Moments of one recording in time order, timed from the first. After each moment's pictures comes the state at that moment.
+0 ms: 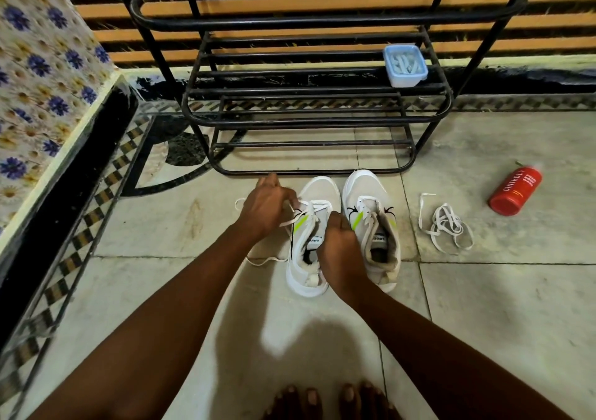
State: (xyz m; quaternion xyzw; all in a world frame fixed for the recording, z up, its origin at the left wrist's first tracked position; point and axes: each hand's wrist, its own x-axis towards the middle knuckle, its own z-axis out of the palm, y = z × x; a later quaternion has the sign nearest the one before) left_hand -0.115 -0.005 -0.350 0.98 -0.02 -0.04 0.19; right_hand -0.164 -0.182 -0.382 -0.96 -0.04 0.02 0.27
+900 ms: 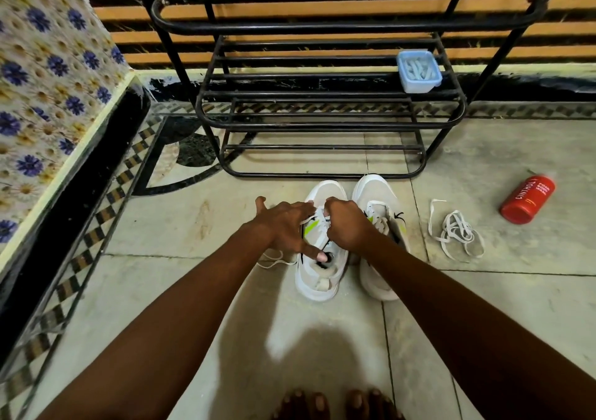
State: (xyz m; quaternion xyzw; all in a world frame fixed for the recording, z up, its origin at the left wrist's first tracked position) left_hand -0.128 -0.013 -0.336 0.96 -0.07 -0.26 0.08; right_hand -0.088 -0.187 -0.359 -0.94 -0.23 0.14 0.21
